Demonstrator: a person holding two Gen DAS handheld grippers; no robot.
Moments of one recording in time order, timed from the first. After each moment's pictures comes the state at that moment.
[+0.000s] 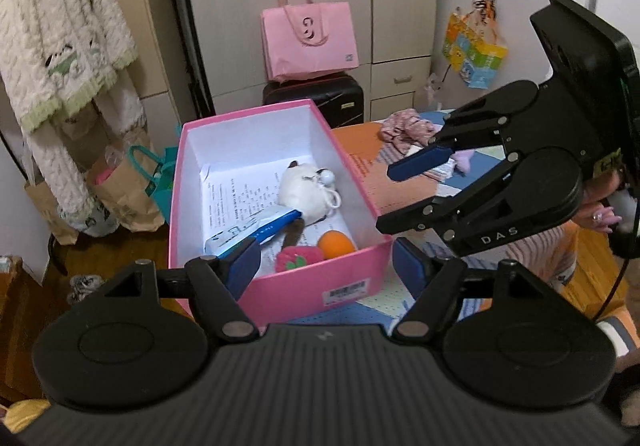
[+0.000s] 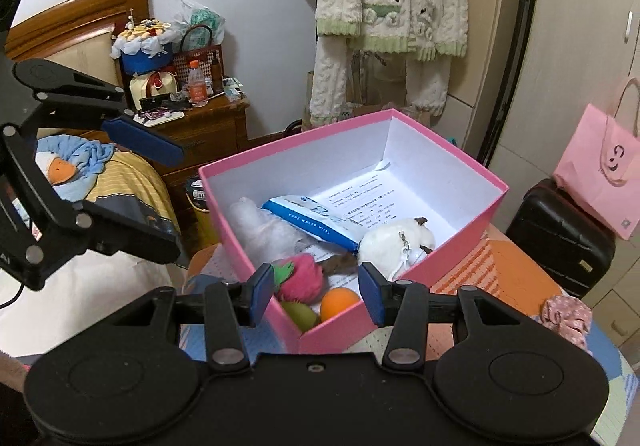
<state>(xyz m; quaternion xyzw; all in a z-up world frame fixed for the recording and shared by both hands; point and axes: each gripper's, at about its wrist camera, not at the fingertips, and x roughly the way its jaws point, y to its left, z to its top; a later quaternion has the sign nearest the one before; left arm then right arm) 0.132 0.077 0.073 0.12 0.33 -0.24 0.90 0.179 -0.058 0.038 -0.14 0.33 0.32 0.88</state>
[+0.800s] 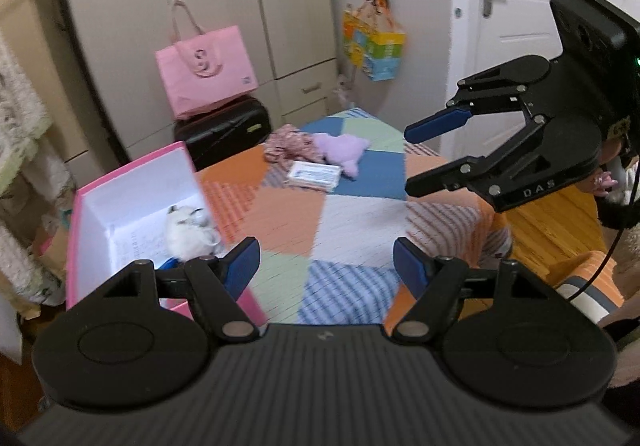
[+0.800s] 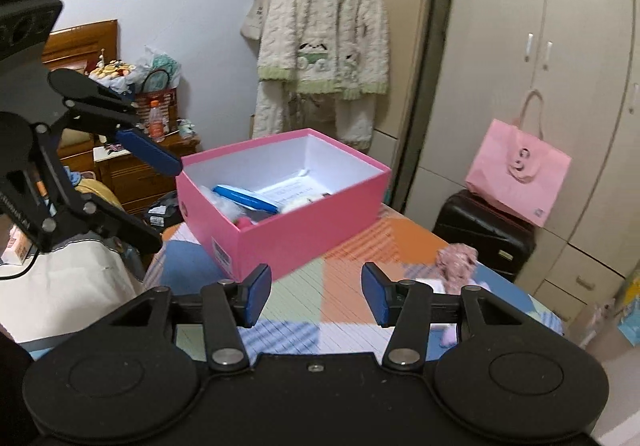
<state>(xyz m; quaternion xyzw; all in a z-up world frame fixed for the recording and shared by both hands) 0.085 -0.023 0.070 0.18 0.30 -0.36 0.87 0.064 -0.186 0.045 -0.12 0.25 0.24 0.93</state>
